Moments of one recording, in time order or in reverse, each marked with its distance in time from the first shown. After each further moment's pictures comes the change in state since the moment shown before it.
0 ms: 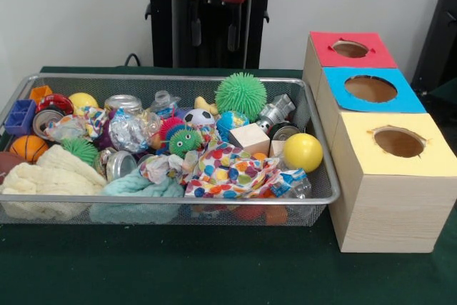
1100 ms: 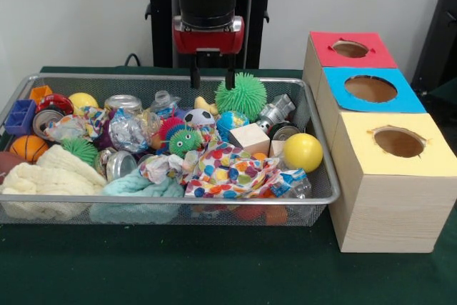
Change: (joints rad) arm -0.108 0.180 0.140 0.022 -0.270 -0.079 0.000
